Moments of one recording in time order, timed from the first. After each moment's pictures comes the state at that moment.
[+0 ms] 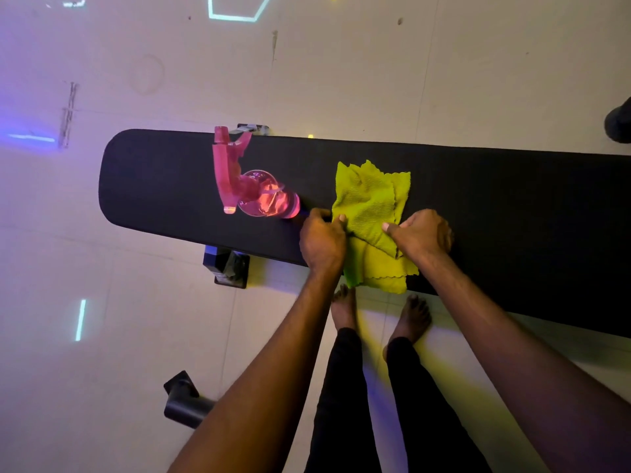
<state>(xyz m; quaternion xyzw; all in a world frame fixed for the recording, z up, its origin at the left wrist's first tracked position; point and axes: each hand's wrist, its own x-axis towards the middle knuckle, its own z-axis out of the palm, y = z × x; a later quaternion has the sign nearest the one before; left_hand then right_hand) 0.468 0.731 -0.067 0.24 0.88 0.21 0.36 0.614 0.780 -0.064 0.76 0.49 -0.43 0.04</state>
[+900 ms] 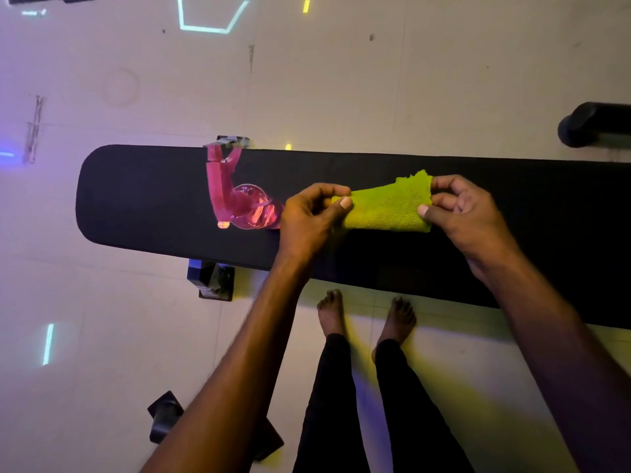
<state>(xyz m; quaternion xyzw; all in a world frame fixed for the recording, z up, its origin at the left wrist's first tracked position) 0.442 0.750 -0.002 0.32 0.65 0.42 0.54 0.668 0.796 0.020 0.63 0.39 -0.61 -0.26</state>
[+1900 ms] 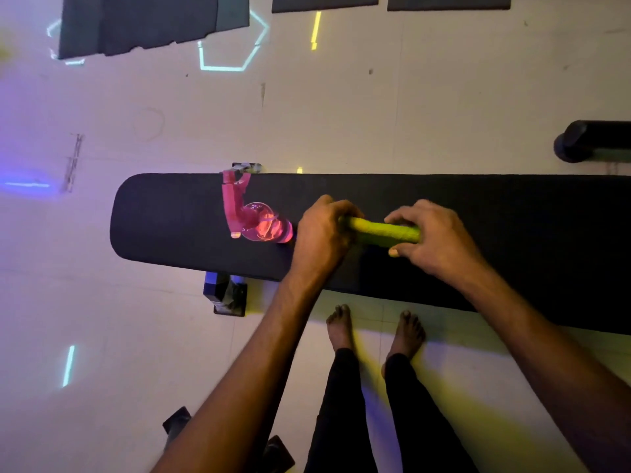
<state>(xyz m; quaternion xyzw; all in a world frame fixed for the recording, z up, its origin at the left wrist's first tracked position) 0.465 0.756 0.058 0.62 0.70 0.16 0.31 0.662 0.788 0.058 0.59 0.71 -0.38 -0.02</state>
